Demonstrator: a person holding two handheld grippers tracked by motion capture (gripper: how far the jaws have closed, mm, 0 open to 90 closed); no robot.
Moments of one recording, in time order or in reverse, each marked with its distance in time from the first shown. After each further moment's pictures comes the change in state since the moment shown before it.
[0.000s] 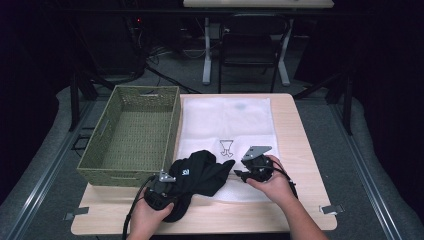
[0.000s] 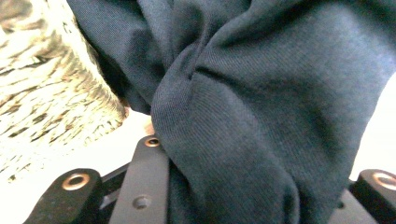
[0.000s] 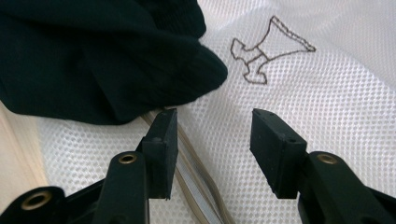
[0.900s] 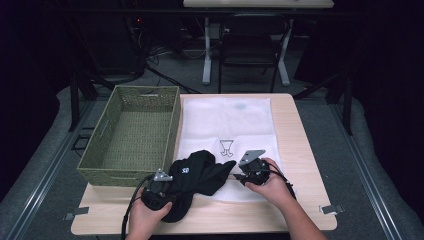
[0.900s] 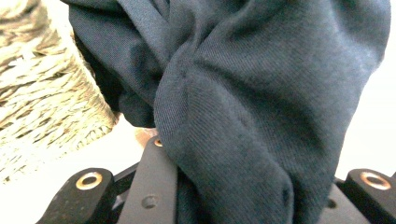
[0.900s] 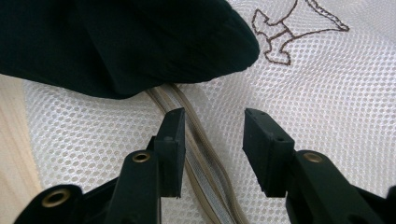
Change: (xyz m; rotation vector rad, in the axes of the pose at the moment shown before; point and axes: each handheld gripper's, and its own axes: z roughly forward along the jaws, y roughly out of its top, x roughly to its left) left arm -0.001 0.001 -0.013 -0.055 -0.066 -0.032; right arm 0.005 -0.007 0.014 0.063 0.021 -0.069
